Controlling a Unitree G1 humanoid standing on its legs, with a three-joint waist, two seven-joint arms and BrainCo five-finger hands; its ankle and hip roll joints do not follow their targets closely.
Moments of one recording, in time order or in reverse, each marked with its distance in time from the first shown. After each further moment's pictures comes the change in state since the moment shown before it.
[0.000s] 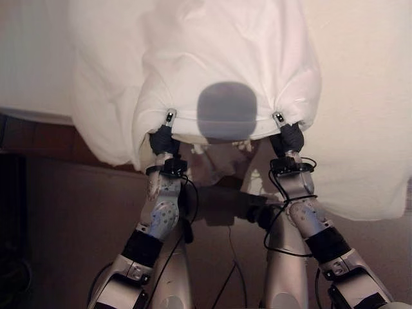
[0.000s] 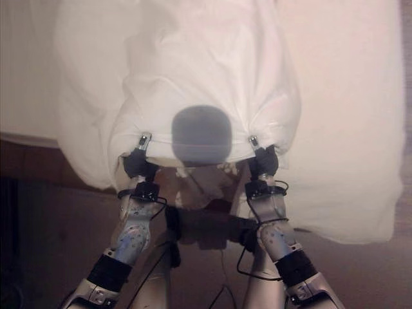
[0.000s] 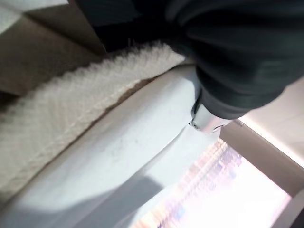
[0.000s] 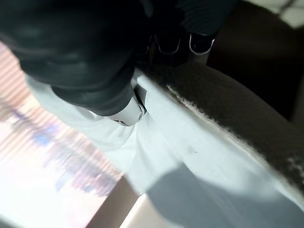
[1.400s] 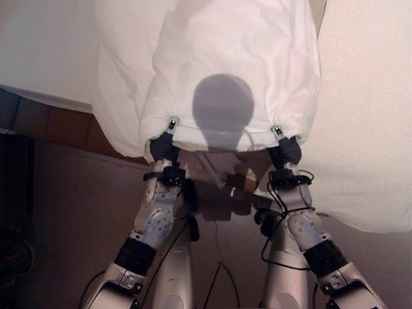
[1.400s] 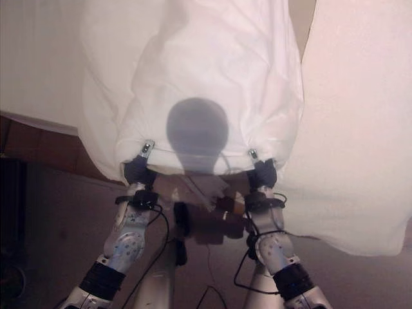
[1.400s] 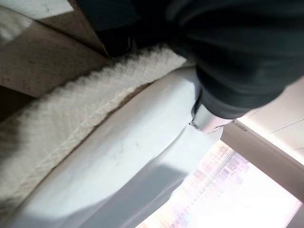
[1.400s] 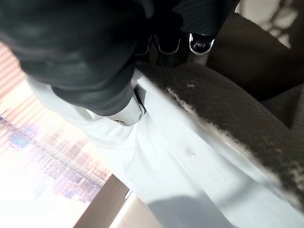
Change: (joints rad) left arm 0.082 0.024 -0.024 -0.024 0.025 0.058 -0.049; right arm 0.121 0.030 -0.023 -0.004 -0.008 0.000 0.043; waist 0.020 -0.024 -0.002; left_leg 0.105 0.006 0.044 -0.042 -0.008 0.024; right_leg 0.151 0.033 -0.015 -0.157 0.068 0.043
